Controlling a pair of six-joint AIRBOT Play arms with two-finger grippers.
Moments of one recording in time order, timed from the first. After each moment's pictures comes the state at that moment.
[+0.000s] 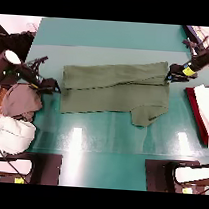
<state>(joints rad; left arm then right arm) 0.12 -1.49 1.20 1.09 -1.33 -1.28 -0.12 -1.58 1.65 -1.27 1.54 1.51</state>
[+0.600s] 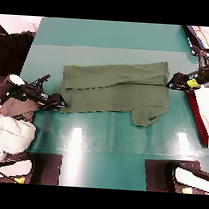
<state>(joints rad) 0.12 -1.37 0.84 0.91 -1.17 -1.27 -0.15 -1.29 1.31 -1.18 1.40 1.46</state>
